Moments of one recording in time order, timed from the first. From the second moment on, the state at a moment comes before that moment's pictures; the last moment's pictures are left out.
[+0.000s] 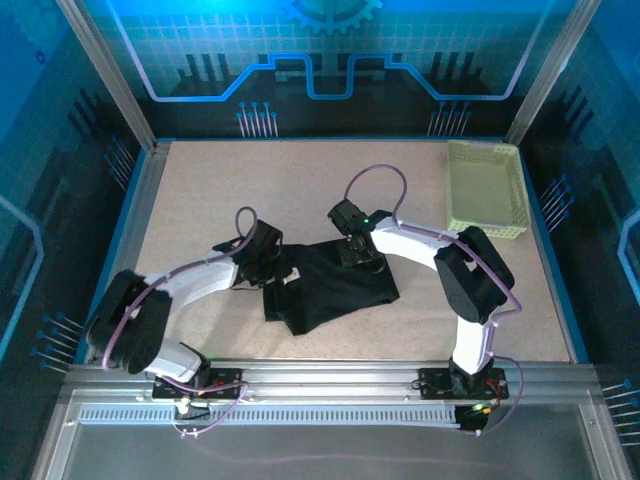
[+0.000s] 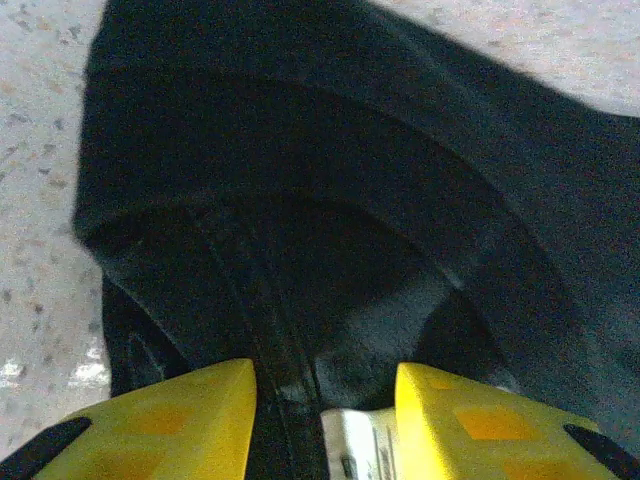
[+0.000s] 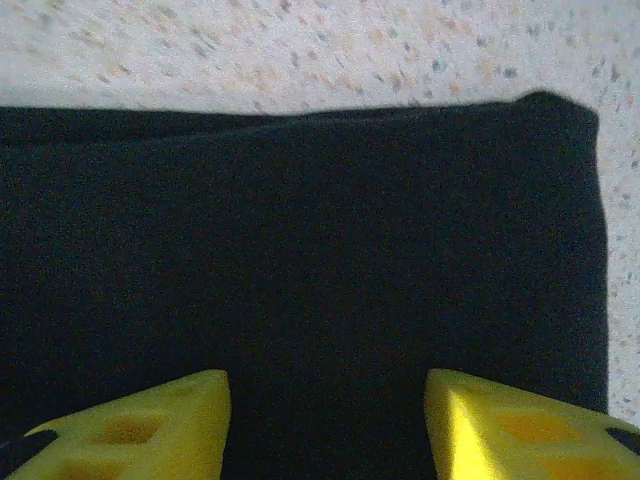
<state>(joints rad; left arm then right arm) -0.47 1.51 0.77 -0.39 0.03 -0.89 0.67 1.87 1.23 -0.68 0.21 0.47</state>
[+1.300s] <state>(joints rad) -0.32 1.39 0.75 -0.44 0.08 -0.77 0.53 1.86 1.35 -0.58 -0.01 0.41</state>
